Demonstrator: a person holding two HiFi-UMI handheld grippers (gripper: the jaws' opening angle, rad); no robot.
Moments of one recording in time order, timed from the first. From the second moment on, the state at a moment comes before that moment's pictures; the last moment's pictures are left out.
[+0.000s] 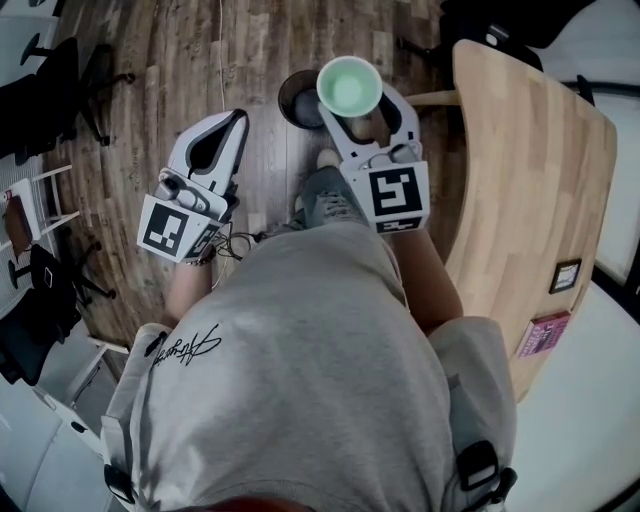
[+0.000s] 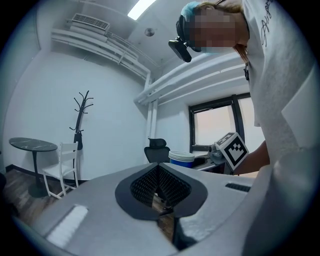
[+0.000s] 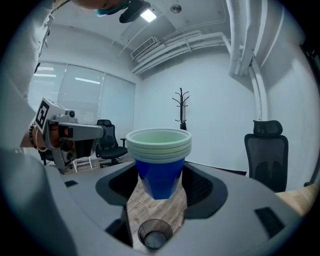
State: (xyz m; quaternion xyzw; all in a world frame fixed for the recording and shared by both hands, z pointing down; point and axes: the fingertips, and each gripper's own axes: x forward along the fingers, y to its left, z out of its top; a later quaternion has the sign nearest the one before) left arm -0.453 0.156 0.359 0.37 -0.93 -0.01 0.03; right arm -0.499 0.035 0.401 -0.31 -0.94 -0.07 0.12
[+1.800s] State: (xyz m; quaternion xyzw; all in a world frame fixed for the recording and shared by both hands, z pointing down) left arm -0.572 0.186 0.549 0.33 -0.94 -0.06 0.11; right arm -0.568 0.091 0.647 -0.37 -0.89 -0.07 0.26
